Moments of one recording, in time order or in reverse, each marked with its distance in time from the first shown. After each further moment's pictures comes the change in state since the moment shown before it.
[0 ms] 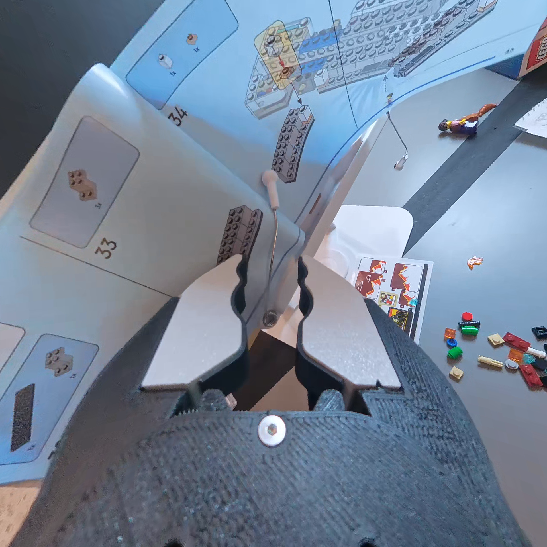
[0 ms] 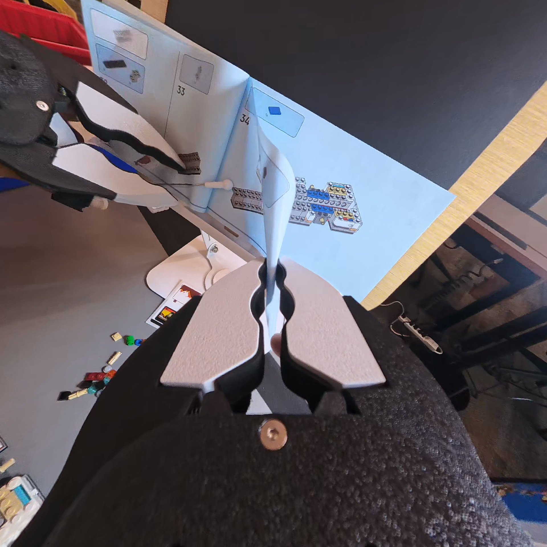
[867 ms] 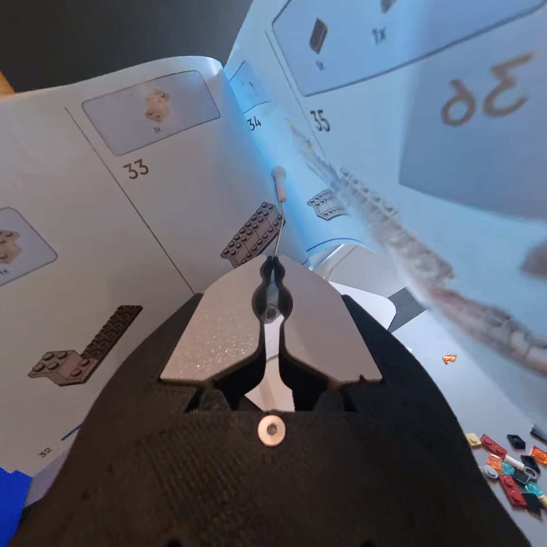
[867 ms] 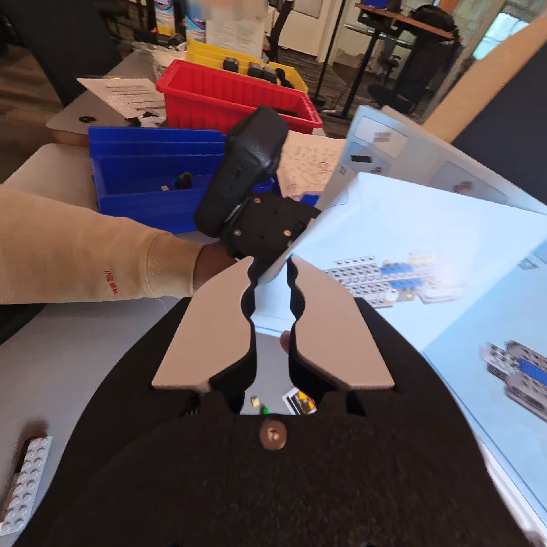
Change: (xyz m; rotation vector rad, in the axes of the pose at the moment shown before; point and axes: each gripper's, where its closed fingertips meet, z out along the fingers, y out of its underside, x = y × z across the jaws) left arm -0.012 0.004 -0.011 0.394 -0.094 -0.349; right arm -0.176 -0.068 0.032 0.119 -0.573 -0.076
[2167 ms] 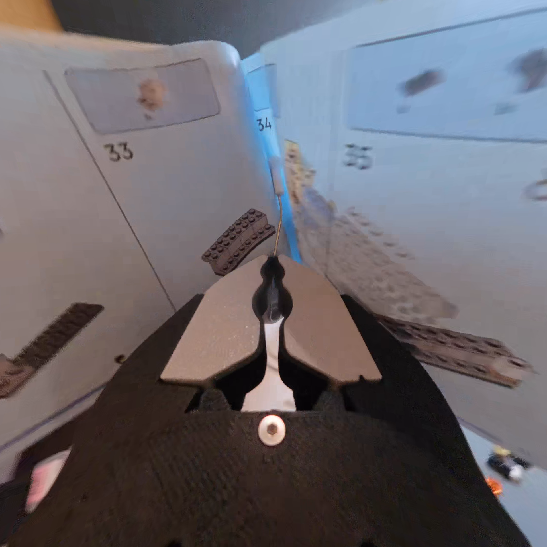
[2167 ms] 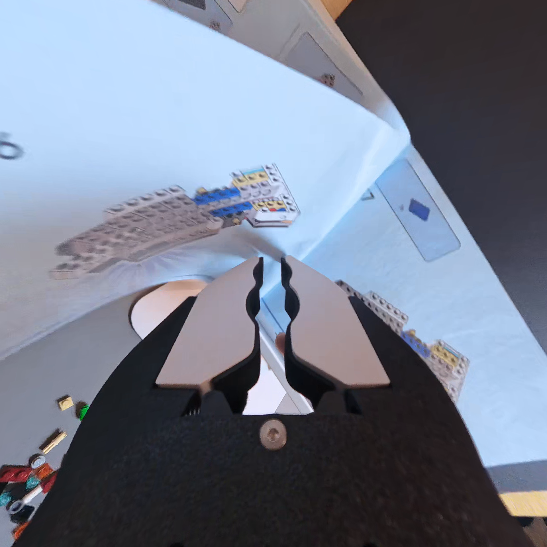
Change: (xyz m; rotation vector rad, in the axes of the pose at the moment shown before) left arm -0.010 0.001 0.002 0.055 0.017 -0.203; right arm 0.123 0.050 0.021 -0.309 0.446 -0.259
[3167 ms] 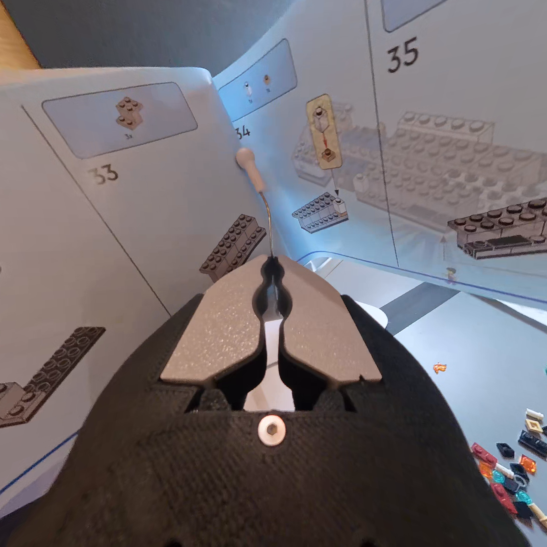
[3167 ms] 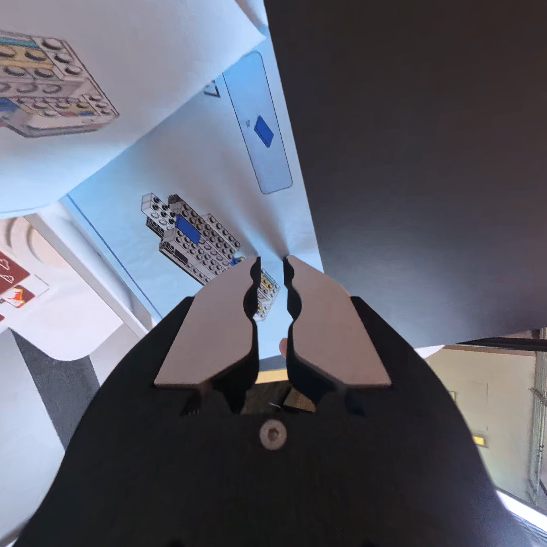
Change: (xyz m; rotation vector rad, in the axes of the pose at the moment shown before) left arm 0.007 -0.001 -0.004 -0.006 0.004 0.144; right arm 0.105 0.029 -0.029 -0.317 0.245 -0.396
